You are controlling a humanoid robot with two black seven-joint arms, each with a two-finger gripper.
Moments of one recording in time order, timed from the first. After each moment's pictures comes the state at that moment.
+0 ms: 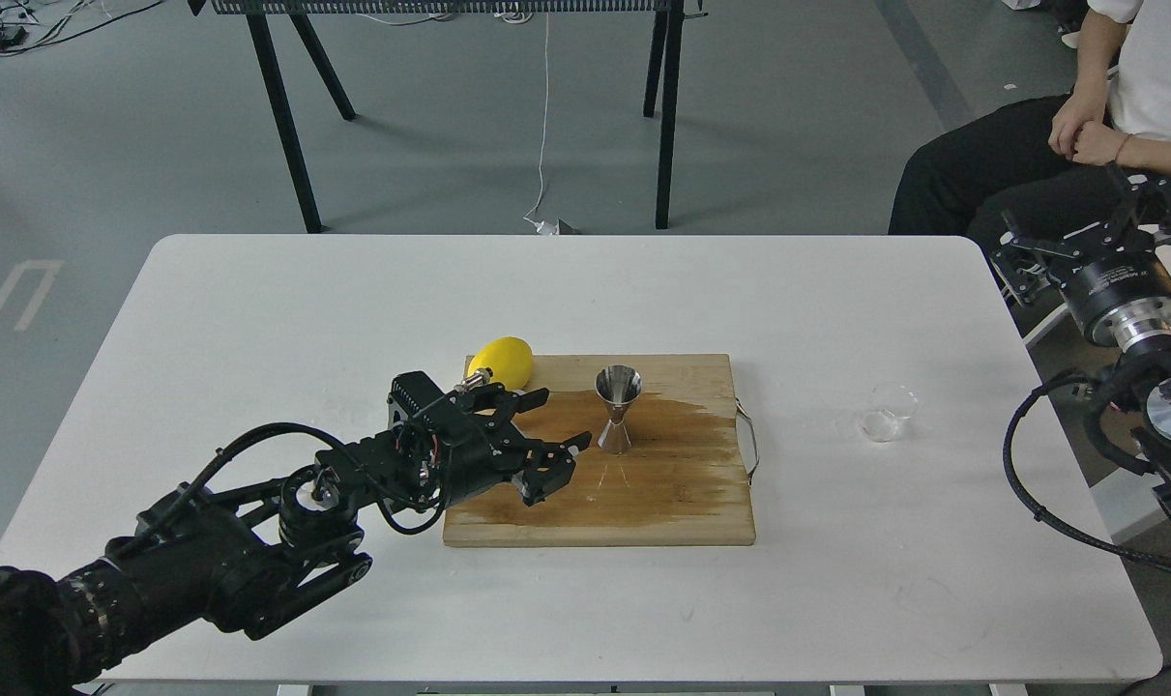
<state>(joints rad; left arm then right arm) -0.59 0.26 -0.33 -0.94 2.18 0.24 -0.26 0.64 -0.48 0.87 0.52 0.38 0.49 0.14</state>
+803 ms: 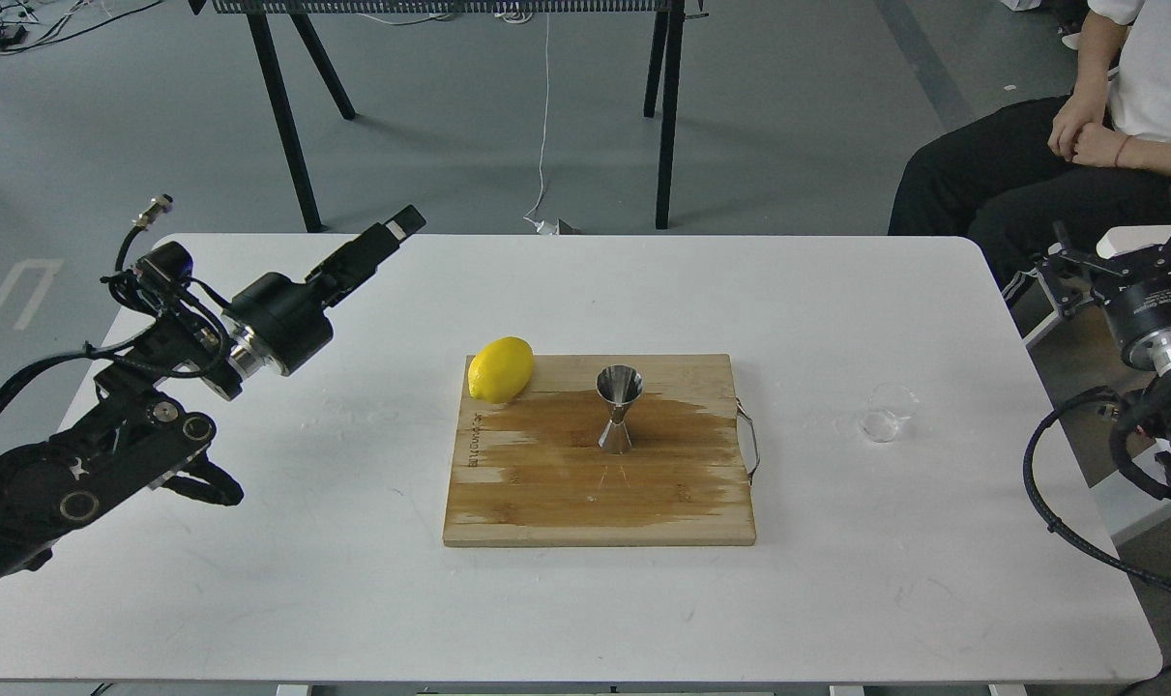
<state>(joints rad) -0.59 0.55 -0.75 -1.13 0.98 -0.03 -0.48 0.46 -0.51 1.06 0.68 0.40 0.49 0.15</state>
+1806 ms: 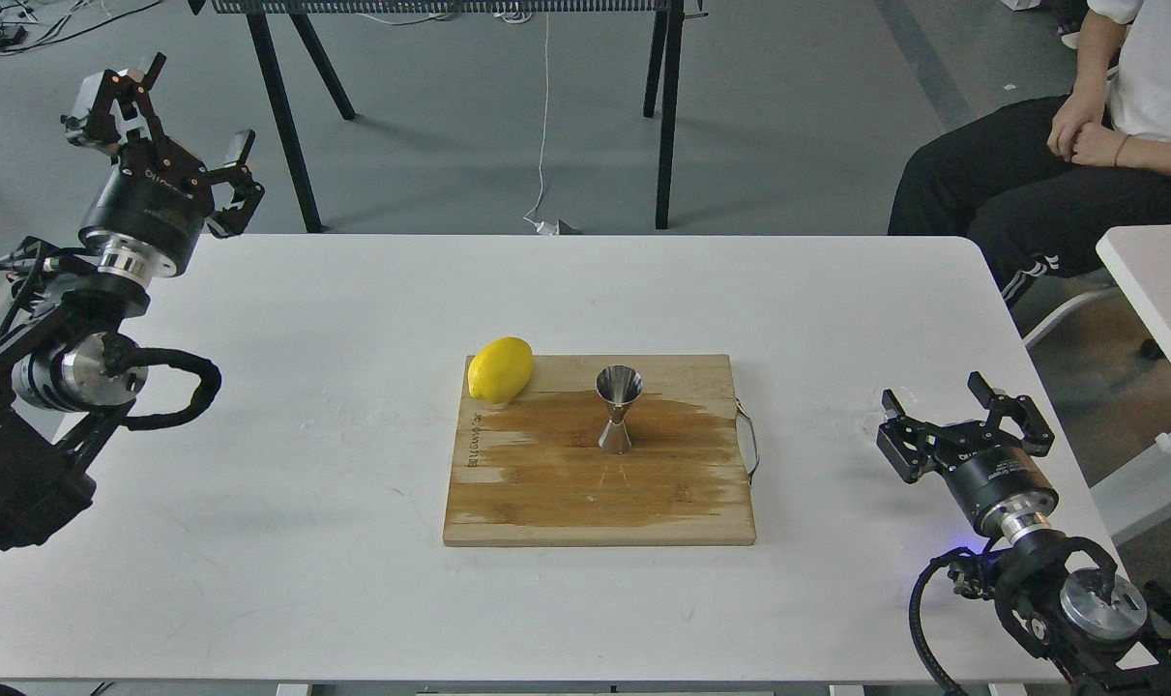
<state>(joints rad) -0.65 0.50 -0.90 -0.91 0.19 -0.23 -0.46 0.15 -0.35 1.04 0.93 0.63 0.37 -0.03</state>
